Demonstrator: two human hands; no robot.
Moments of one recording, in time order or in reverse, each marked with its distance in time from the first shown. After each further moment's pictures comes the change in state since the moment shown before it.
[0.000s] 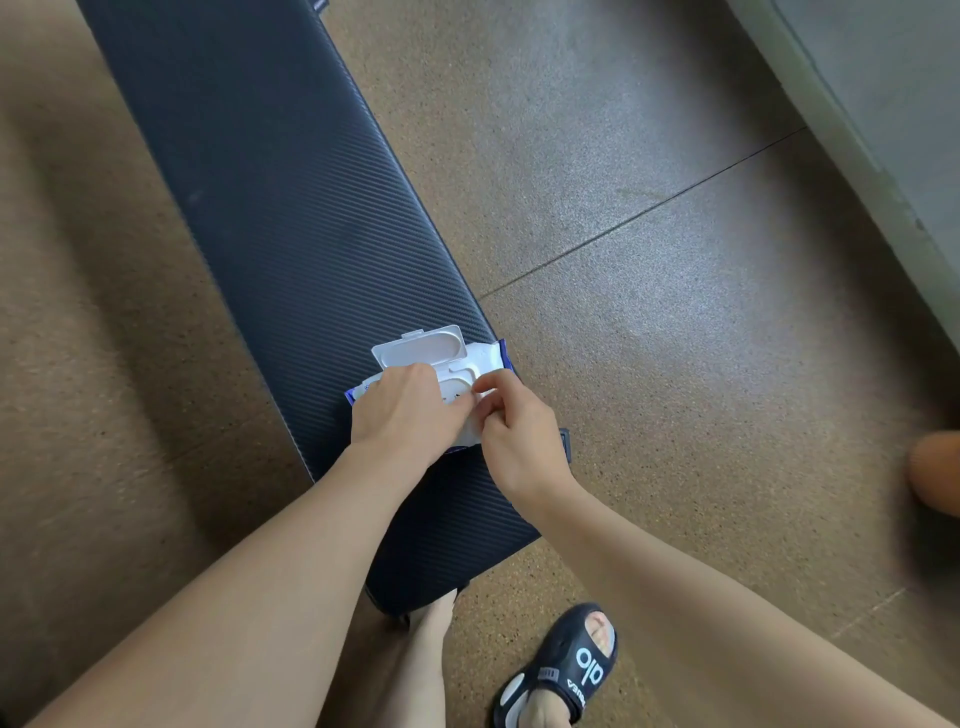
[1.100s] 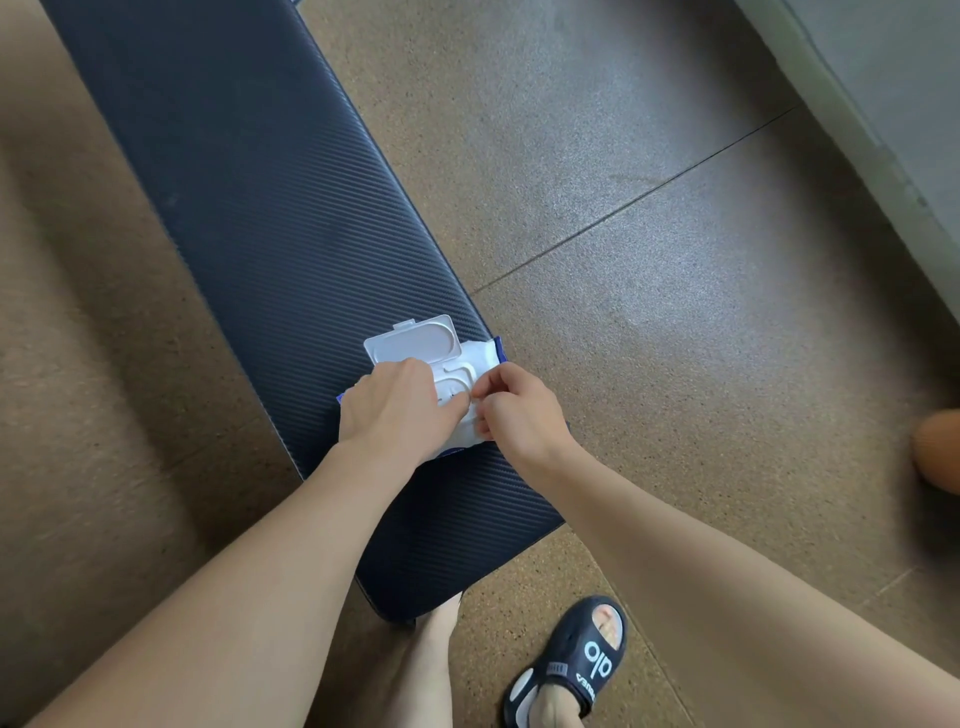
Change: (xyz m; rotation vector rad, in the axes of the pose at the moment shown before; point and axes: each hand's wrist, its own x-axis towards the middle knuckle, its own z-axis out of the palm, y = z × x) left_hand 0.010 -0.002 -0.001 0.125 0.018 0.067; right_hand 0.022 -0.007 -0.004 0.214 -0.052 0.266
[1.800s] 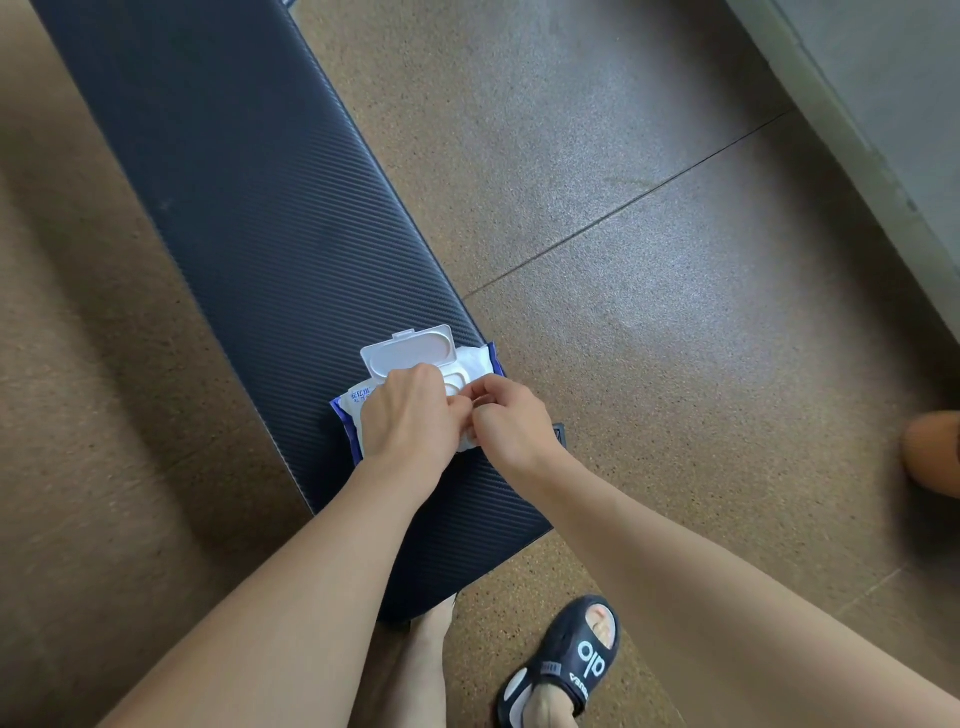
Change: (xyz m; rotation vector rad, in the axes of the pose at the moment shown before) left_hand -0.009 0.021 0.002 -0.140 0.045 -0.042; right_hand -0.005 -0.004 -0.005 -0.109 -0.045 -0.025
